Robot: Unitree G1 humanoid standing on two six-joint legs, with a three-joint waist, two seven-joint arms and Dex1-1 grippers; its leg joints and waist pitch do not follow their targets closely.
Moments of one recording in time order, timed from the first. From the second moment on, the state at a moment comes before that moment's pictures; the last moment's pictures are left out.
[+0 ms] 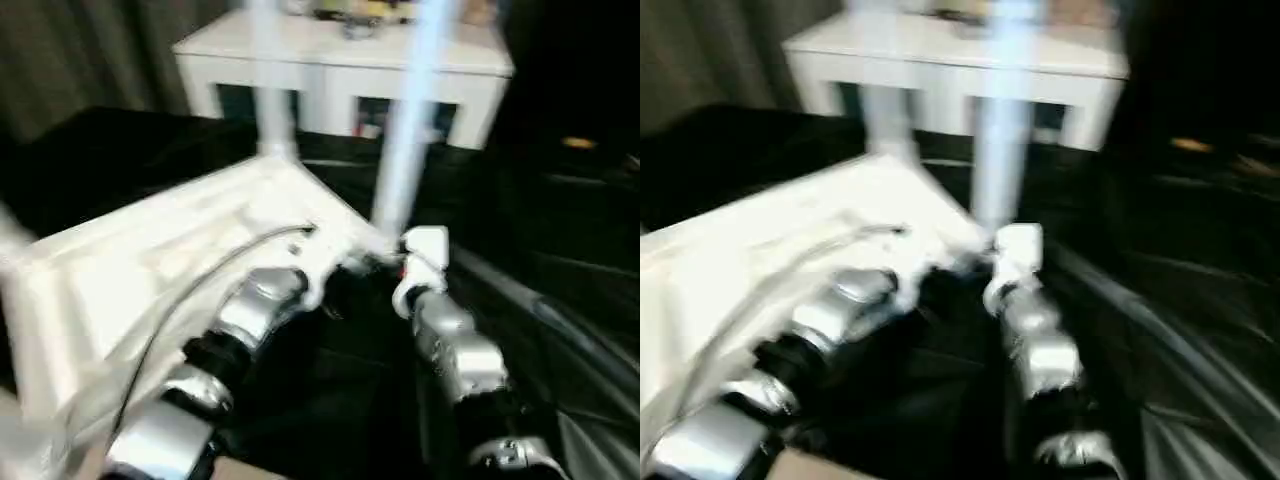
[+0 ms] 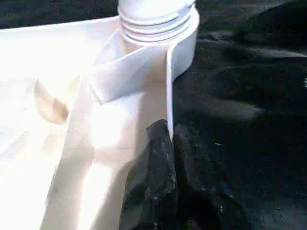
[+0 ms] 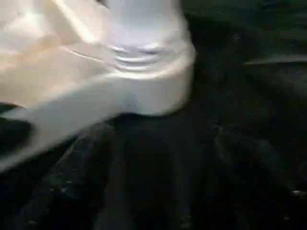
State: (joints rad) left arm -0.71 0.11 -0.27 0.75 0.04 0.26 -0.51; right arm -0.42 -0.07 0.00 0.46 0.07 0.28 0.17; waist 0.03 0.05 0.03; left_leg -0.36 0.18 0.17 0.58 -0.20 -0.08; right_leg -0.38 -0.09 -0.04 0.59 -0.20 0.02
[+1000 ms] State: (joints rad) left arm -0.54 0.20 -0.32 0.49 -0.08 -0.04 -0.99; right arm -0.07 -0.53 0.07 0.07 0.19 0.30 0.84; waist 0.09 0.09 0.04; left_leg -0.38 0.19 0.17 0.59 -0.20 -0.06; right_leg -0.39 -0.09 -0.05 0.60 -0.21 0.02
